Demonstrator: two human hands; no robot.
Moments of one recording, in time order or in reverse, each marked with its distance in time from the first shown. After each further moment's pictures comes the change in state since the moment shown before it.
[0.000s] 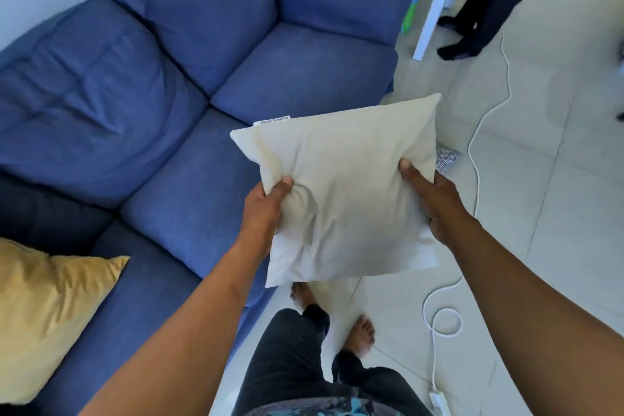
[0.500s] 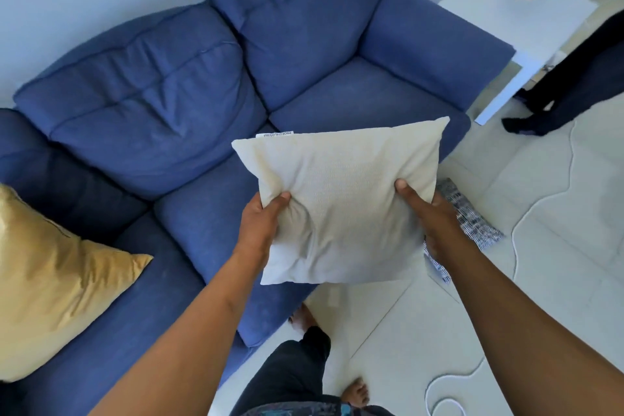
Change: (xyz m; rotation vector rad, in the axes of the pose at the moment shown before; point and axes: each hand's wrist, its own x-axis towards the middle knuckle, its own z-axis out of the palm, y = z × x) left_hand 0.104 0.053 -0.105 -0.213 0.186 0.000; right_hand 0.075 -0.077 0.177 -0.150 -0.159 -0.052
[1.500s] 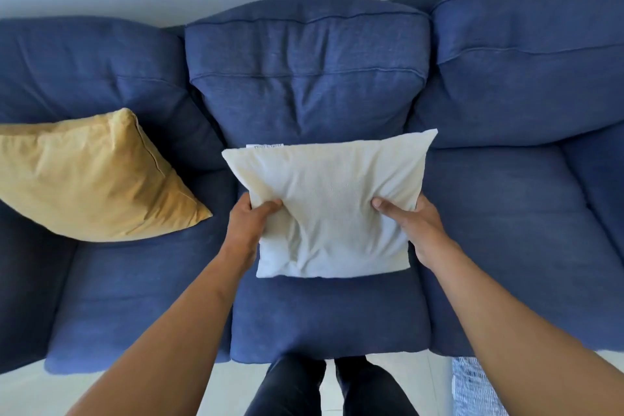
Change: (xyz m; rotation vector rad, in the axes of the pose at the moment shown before) left_hand 0.146 0.041 -0.132 -0.313 0.634 -0.139; right_hand 0.205 -0.060 0.304 -0.540 -0.716 0.082
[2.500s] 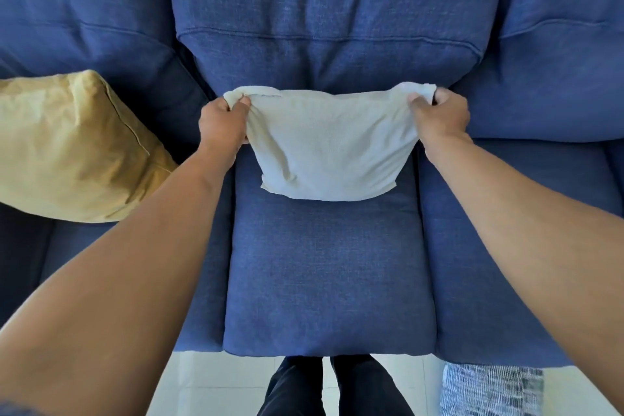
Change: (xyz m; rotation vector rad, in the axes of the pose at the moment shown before) left_hand 0.167 0.082 -0.002 0.158 0.197 0.116; right_hand 0.177 -0.096 0.047 -0.301 0.384 -0.198
